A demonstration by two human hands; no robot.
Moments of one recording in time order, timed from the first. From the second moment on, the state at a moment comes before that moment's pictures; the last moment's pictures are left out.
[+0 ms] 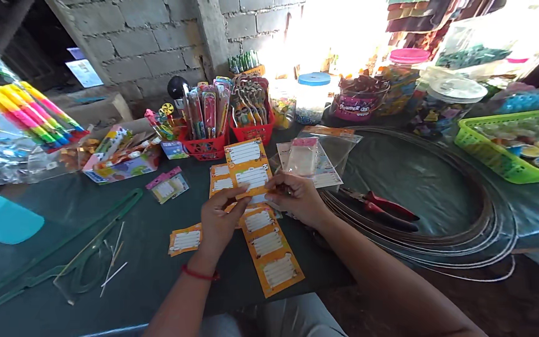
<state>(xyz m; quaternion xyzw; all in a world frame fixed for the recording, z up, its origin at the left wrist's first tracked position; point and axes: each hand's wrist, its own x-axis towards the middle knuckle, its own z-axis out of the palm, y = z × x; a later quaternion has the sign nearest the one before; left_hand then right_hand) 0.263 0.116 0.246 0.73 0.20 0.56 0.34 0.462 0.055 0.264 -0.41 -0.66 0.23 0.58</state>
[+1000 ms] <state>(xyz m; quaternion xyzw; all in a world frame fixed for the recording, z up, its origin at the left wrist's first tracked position) 0.265 0.109 0.243 0.74 0.15 0.57 0.33 0.444 0.056 0.249 -0.38 -0.68 0.10 0.62</state>
